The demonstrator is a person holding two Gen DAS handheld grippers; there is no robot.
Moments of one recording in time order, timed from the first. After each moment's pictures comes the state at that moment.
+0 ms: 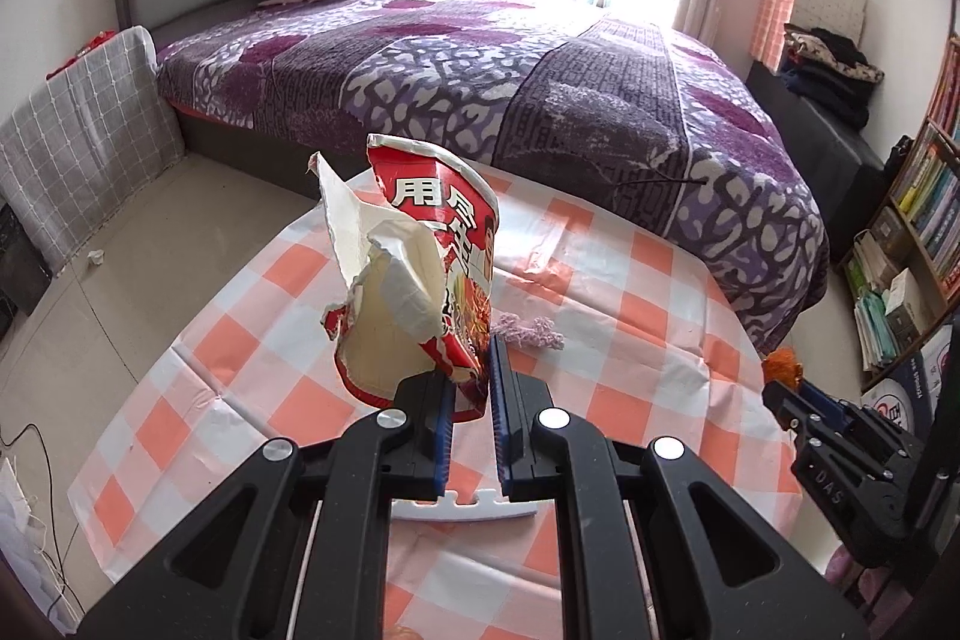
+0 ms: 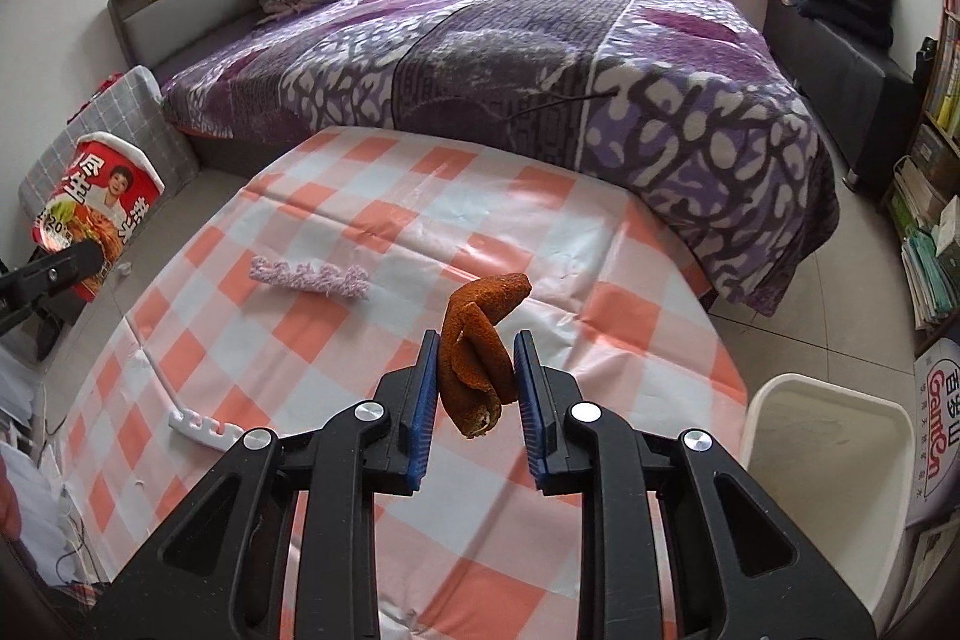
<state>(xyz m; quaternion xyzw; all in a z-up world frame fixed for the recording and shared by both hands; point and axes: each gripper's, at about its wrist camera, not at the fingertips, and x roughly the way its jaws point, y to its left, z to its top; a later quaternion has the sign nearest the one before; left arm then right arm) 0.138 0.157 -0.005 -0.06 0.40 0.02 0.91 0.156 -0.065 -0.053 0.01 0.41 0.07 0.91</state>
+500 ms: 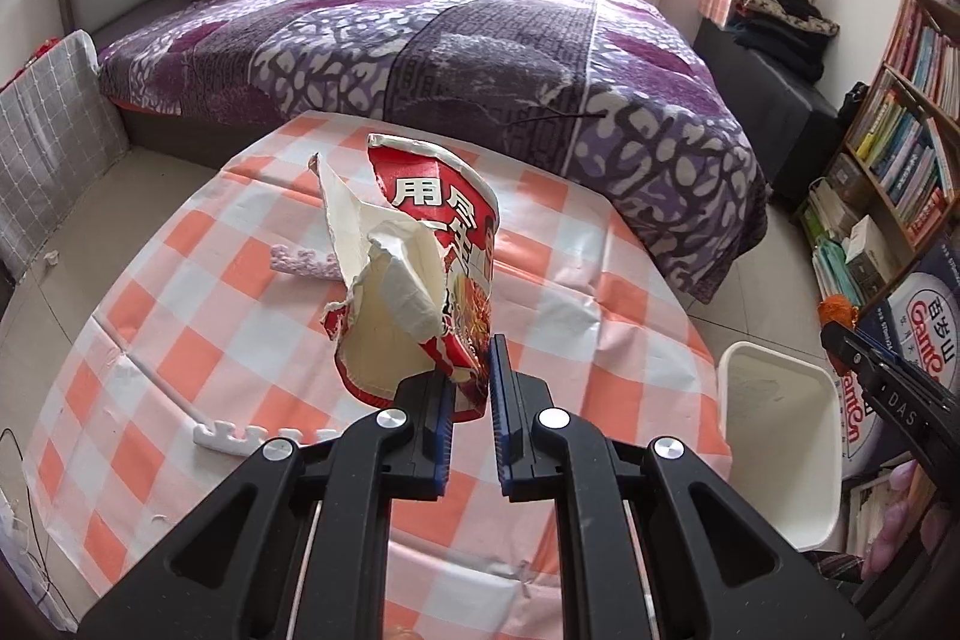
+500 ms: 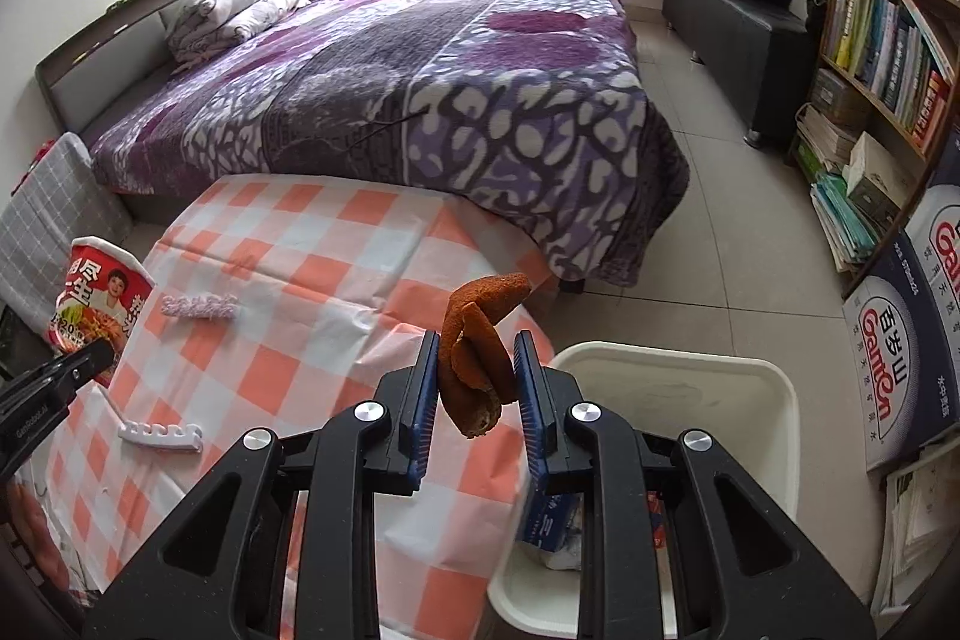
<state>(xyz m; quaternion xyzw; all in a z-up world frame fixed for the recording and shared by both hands) 0.124 0.052 -0.024 -0.04 0.43 -0.04 0.90 0.122 -0.192 -0.027 0.05 0.41 -0.02 0.91</state>
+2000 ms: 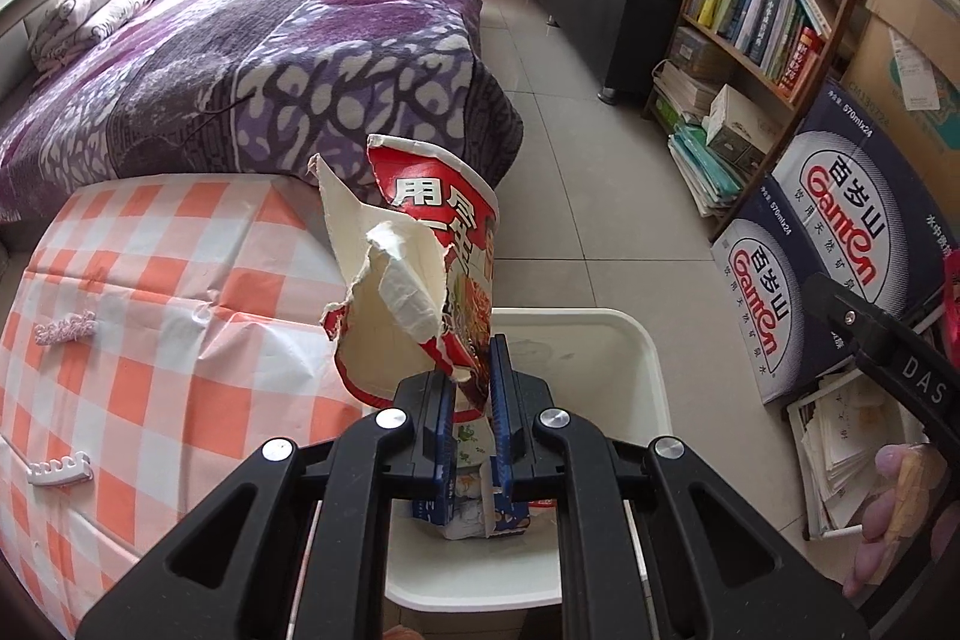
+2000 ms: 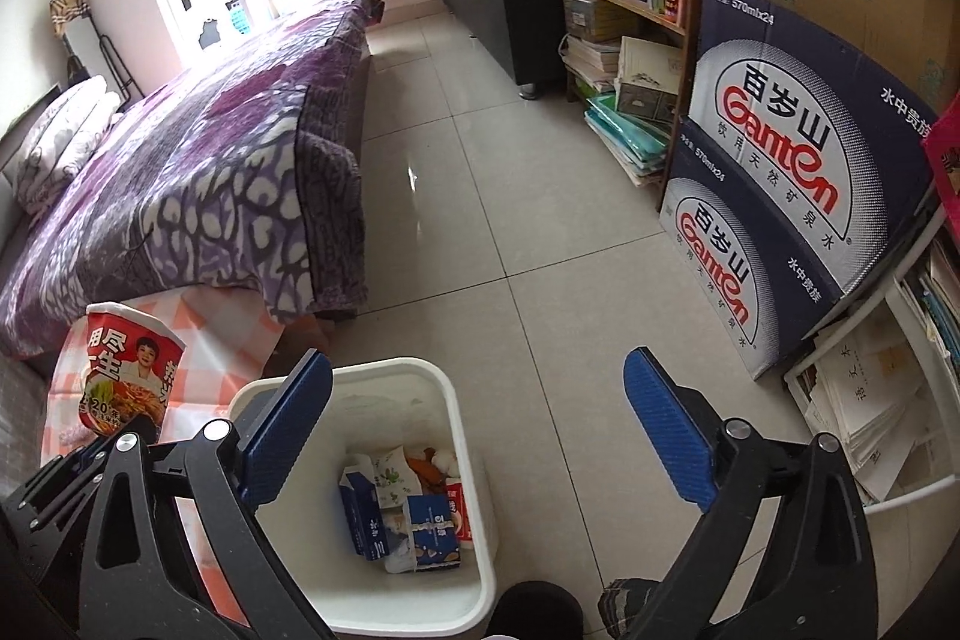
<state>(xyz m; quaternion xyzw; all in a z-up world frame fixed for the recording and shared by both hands) 0.119 -0.231 -0.039 0.04 0.45 -0.19 0.87 0.050 -0.423 -0.024 0.16 0.39 -0.22 0.88</state>
